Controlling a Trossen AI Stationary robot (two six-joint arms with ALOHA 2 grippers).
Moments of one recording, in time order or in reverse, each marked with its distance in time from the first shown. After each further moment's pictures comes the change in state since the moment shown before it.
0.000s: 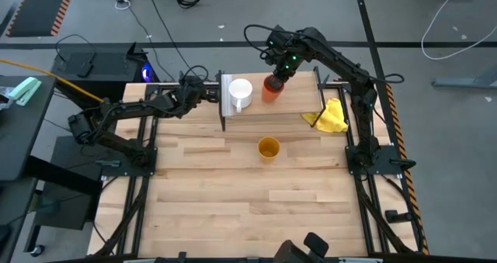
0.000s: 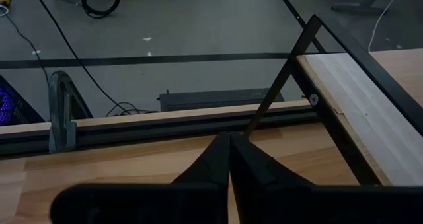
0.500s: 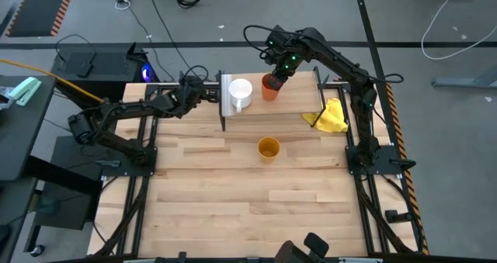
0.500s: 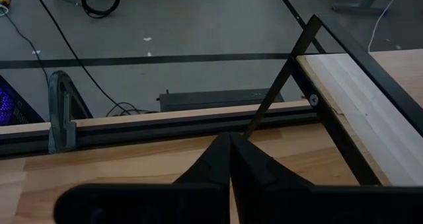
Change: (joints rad) left arm 0.000 0.000 0.000 0.002 0.000 -0.001; right arm -0.001 0.003 -0.002 0.013 0.006 0.003
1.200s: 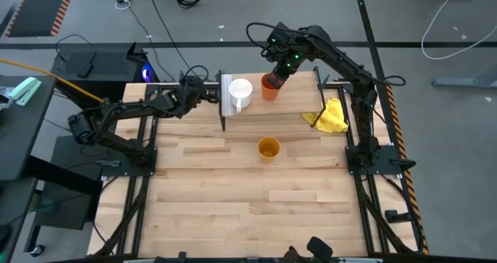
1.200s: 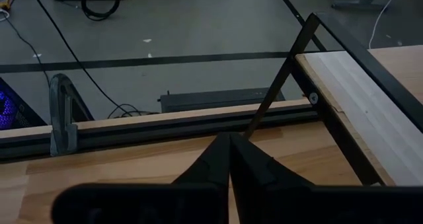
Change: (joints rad) left arm 0.001 0.000 0.000 0.000 0.000 0.019; right arm 0.023 -0.012 0.079 -0.037 0.030 0.018
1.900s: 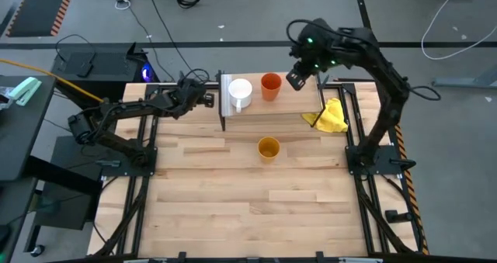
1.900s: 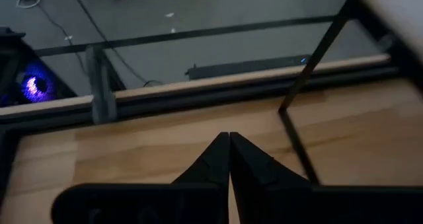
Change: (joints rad) left arm 0.029 -0.001 0.000 -0.165 -0.004 -0.002; right arm 0.127 -0.280 -0.016 -0.018 0.110 0.148
